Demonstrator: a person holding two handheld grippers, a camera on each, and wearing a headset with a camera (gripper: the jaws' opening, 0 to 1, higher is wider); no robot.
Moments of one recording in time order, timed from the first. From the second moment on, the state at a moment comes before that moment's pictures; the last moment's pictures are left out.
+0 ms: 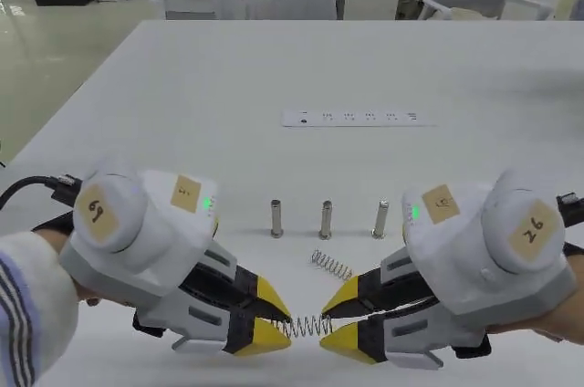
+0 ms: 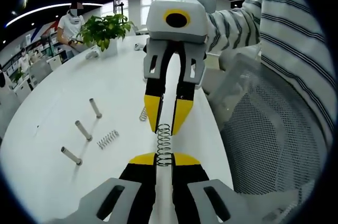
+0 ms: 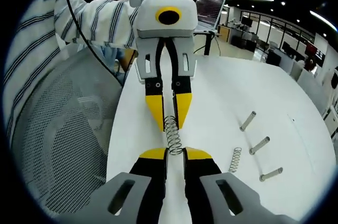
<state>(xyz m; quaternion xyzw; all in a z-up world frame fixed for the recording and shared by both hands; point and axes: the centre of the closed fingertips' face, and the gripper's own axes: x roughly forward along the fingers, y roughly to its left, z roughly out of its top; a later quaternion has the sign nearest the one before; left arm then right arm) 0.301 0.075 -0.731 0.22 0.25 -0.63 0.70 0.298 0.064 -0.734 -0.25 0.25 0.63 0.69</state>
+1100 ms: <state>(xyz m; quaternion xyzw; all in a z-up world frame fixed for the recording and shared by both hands) 0.288 0.052 -0.747 0.18 0.24 -0.62 0.72 0.283 0.046 -0.732 -0.28 0.30 0.63 0.66</state>
